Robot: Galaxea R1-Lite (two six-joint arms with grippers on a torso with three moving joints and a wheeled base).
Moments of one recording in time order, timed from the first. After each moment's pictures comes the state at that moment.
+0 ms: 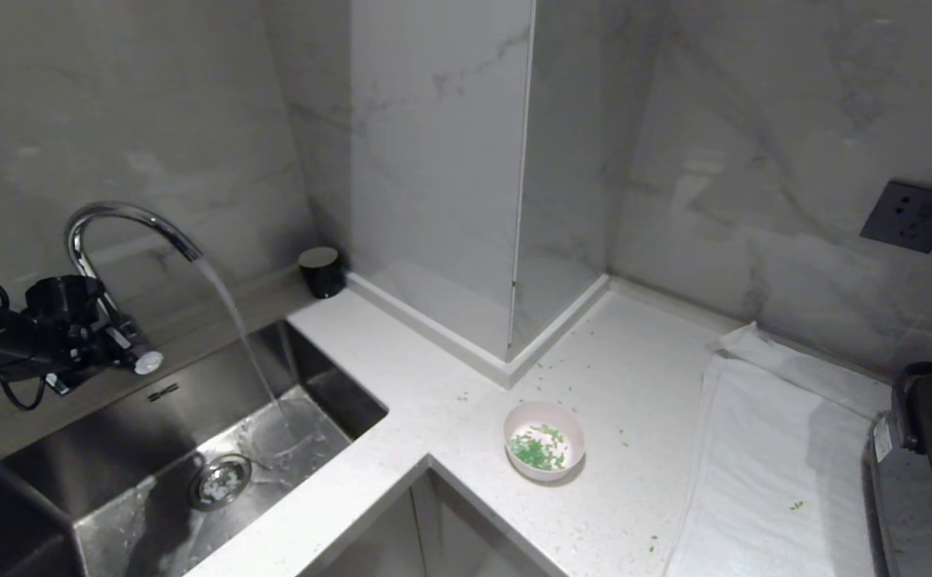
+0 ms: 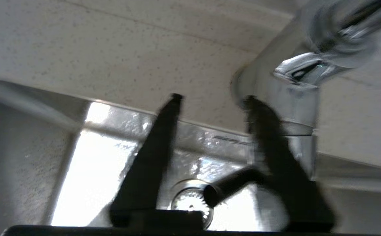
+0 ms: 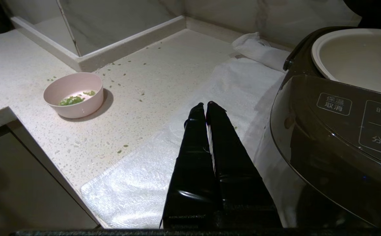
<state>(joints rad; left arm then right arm) 0.43 2.51 -1.73 -0.15 0.33 -0.47 0.00 0.00 -0.01 0.02 0.00 0.00</state>
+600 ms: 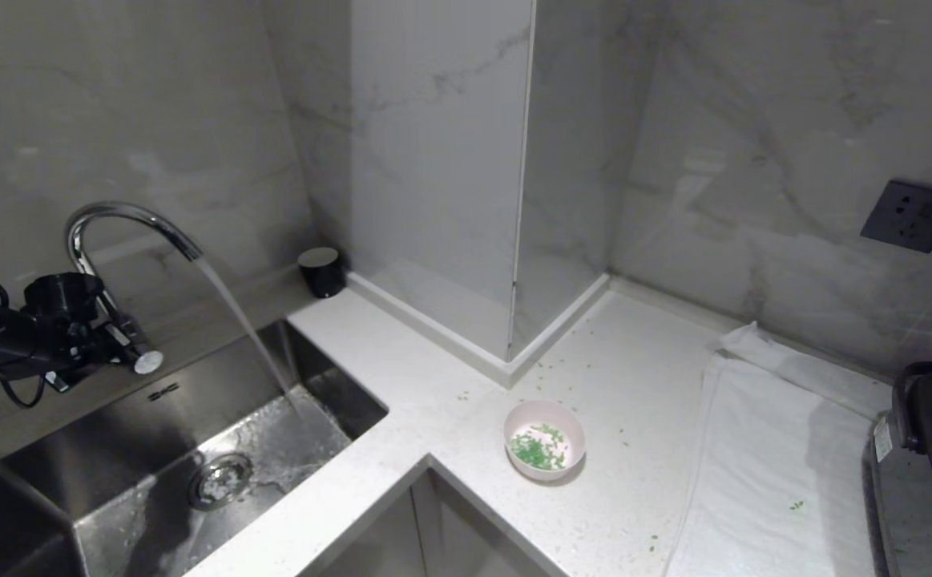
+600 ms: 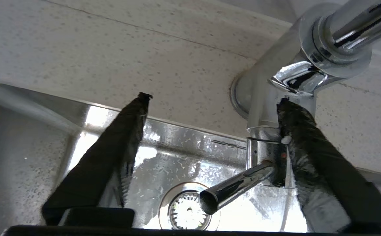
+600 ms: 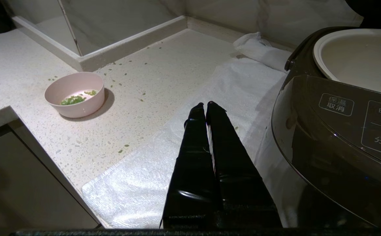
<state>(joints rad) 0.43 2.51 -1.74 -0.16 0.33 -0.48 0.00 0.00 -0.01 0.02 0.00 0.00</state>
